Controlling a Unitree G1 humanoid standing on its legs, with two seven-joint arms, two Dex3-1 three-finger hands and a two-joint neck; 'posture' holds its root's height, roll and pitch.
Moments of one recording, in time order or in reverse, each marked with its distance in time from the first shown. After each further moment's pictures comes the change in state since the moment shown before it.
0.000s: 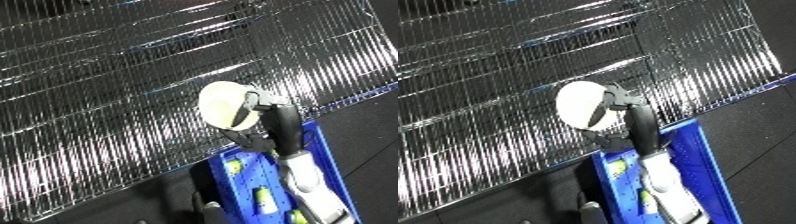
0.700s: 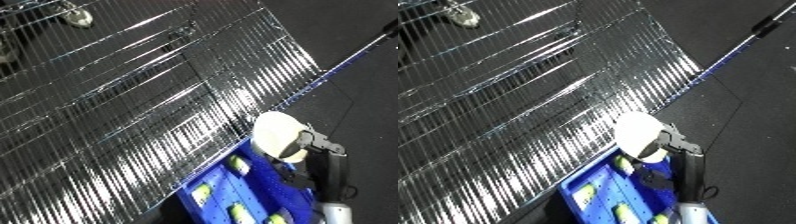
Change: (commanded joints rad) left arm 0.063 -0.021 0.090 0.001 -0.024 -0.049 -0.002; right arm 0.313 0.002 -0.221 -0.030 0.006 -0.159 -0.288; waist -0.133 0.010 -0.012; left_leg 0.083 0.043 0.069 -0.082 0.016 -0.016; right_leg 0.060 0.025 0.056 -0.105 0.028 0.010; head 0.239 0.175
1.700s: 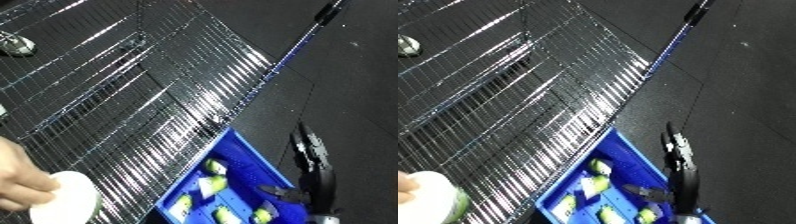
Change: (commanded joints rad) left arm -0.075 -0.067 -0.097 0.073 -0.032 -0.075 0.034; right arm 0.024 -0.009 0.000 0.242 0.159 -0.148 0.021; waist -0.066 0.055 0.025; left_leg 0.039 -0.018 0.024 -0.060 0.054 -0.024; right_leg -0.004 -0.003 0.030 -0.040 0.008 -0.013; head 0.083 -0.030
